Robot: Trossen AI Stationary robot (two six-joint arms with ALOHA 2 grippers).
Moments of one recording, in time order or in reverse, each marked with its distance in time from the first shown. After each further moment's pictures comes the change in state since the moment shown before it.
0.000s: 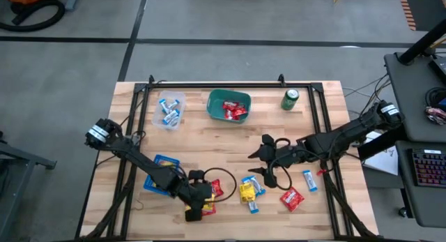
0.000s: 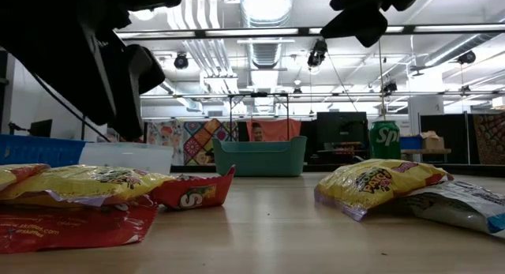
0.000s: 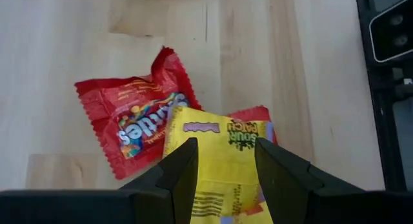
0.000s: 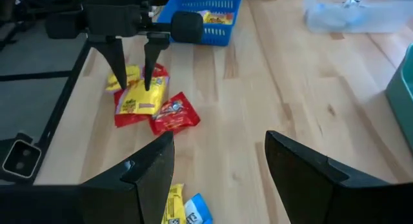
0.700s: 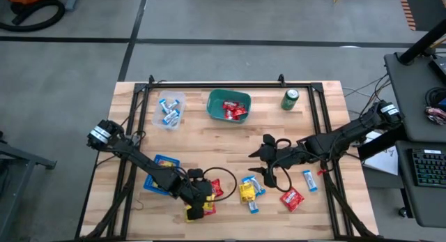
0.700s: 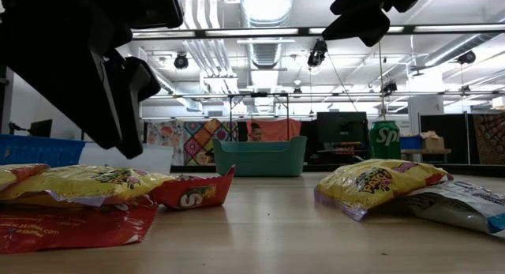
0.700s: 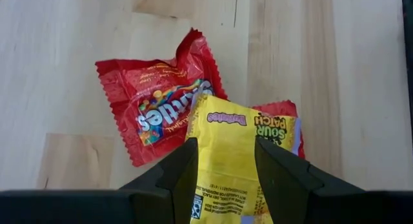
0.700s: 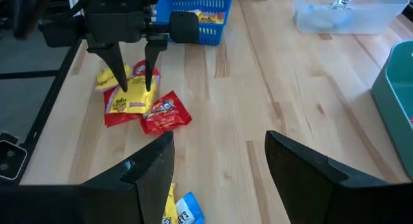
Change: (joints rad) left arm -0.001 0.023 0.006 -0.043 -0.030 -0.061; right arm 0.015 0.000 0.000 -0.015 0.046 0.000
